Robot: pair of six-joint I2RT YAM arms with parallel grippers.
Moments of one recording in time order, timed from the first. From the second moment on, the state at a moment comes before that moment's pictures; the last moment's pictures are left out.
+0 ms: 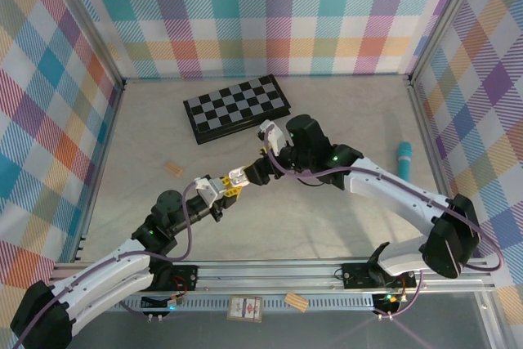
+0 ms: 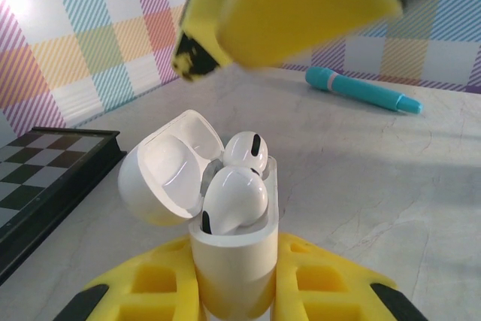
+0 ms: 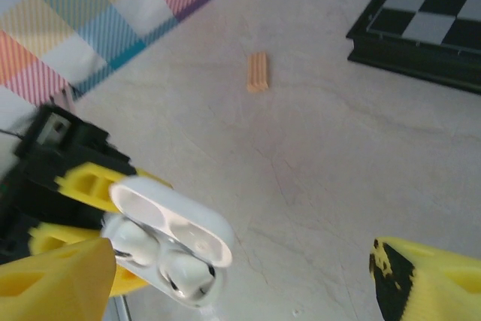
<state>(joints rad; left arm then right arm) -0.69 0.65 0.18 0.39 0.23 0.13 0.81 1.37 1.12 -0.31 -0.39 0.15</state>
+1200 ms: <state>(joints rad) -0.69 0.66 0.18 0.39 0.26 0.16 0.79 1.37 1.19 -0.62 -0.50 -0.28</state>
